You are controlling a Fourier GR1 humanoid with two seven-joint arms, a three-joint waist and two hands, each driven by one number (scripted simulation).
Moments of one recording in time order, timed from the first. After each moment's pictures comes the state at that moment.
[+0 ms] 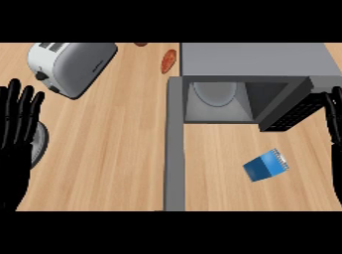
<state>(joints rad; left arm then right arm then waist) 0.01 0.07 0.00 -2.10 -0.01 -0.01 0.01 0.02 -0.07 -0.02 -2.10 0.07 -0.01 -0.04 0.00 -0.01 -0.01</state>
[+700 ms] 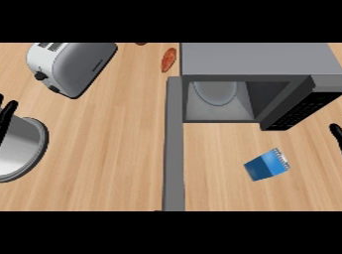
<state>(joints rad) 0.05 0.18 0.21 -2.09 0.42 -0.22 0.11 0.18 -0.15 -0.05 -2.30 -0.20 0.20 0.08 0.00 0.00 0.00</state>
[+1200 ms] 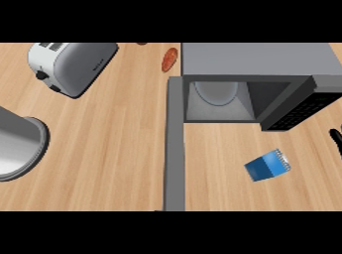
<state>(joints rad) 0.23 0.22 0.37 -2.24 0.65 -0.31 0.20 0.24 -0.13 -0.09 -2.27 -0.14 0.22 0.06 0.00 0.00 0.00</state>
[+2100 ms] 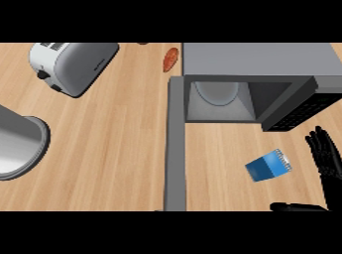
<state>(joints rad) 0.42 0.18 0.58 -2.30 0.86 -0.49 0.23 0.22 -0.10 -0.17 -1.71 0.07 0.19 -0.30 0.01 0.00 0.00</state>
